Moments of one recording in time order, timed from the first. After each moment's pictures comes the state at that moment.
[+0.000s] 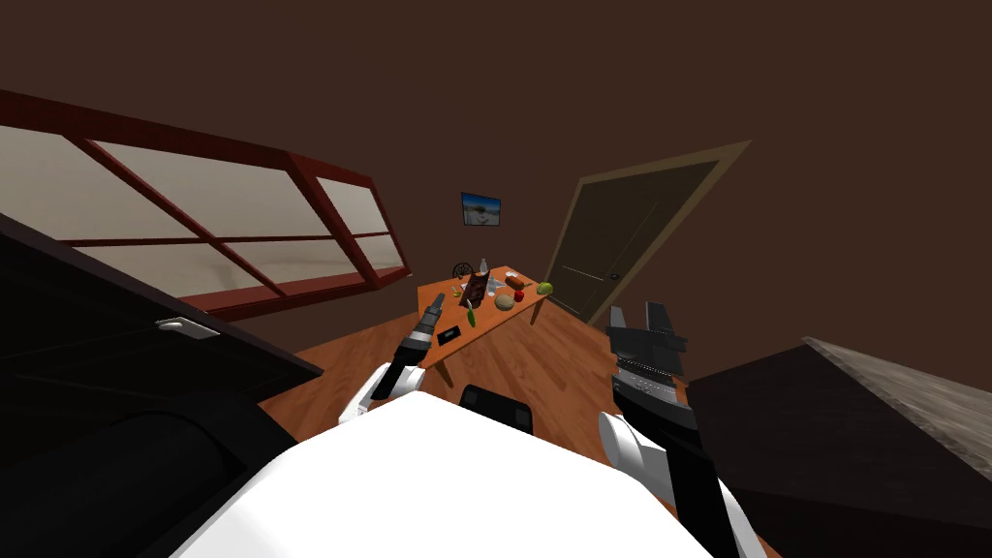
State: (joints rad) left arm 0.56 0.14 0.07 -2.09 -0.08 -0.39 -0.22; right arm 0.52 -0.05 -0.05 -2.37 0.04 -0.37 -0.17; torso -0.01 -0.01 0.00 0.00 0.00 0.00
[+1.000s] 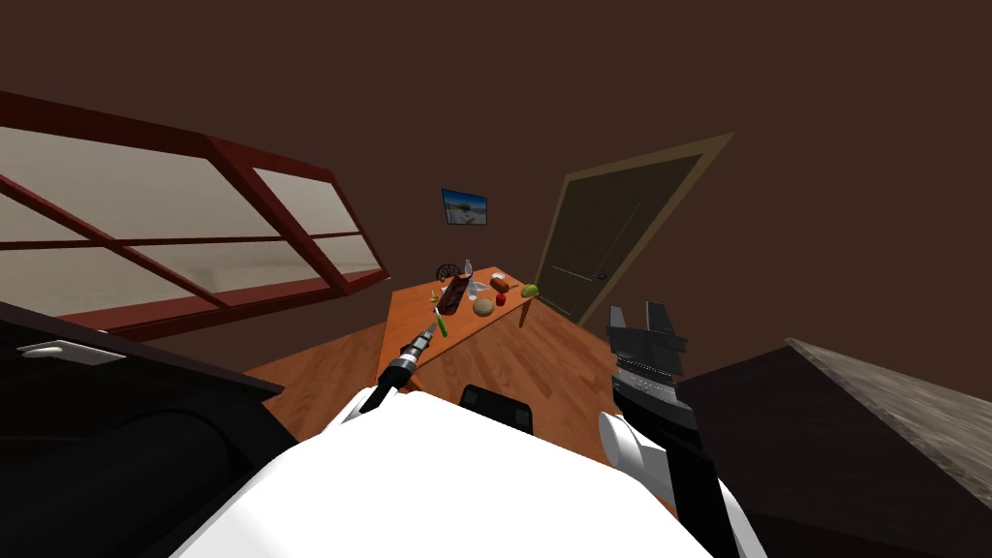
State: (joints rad) left arm 0.64 0.20 0.15 -1.81 -0.12 -0.21 -0.38; right arm 0.52 -0.05 -0.05 -2.37 0.04 -0.37 -0.17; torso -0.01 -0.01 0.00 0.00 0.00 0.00
